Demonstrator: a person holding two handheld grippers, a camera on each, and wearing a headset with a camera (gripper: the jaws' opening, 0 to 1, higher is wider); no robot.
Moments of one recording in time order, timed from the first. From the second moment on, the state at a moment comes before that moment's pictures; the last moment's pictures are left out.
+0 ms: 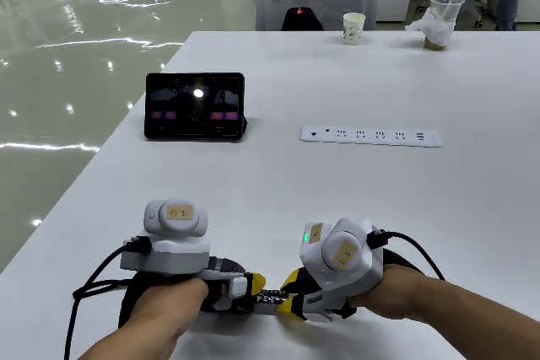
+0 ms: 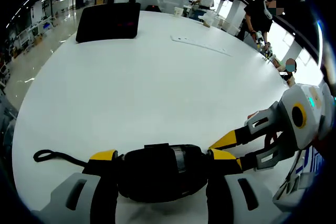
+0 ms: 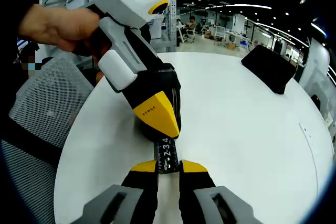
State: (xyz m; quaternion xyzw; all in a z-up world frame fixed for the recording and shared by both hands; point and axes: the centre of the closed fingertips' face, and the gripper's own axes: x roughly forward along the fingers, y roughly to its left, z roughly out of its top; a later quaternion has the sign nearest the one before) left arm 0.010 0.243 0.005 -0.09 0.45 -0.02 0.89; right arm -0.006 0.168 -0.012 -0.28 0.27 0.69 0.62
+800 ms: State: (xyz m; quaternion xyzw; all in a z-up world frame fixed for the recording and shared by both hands) left arm 0.011 0.243 0.004 -0.10 0.45 -0.01 0.89; right arm -0.009 0.192 -0.013 -0.25 0.27 0.69 0.62
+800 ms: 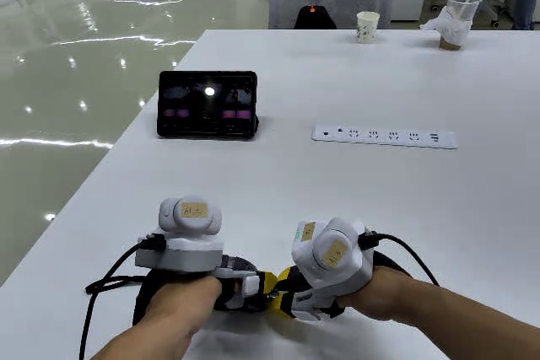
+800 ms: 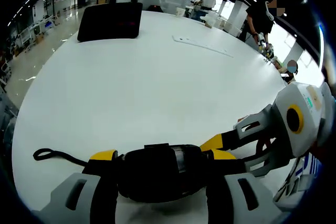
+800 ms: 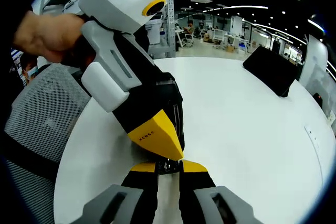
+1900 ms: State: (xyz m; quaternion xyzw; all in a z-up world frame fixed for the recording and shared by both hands) left arm 0.011 0.241 0.005 -0.12 0.46 -0.04 0.88; right arm -0.009 0.192 -0.013 -0.27 0.27 0.68 0.62
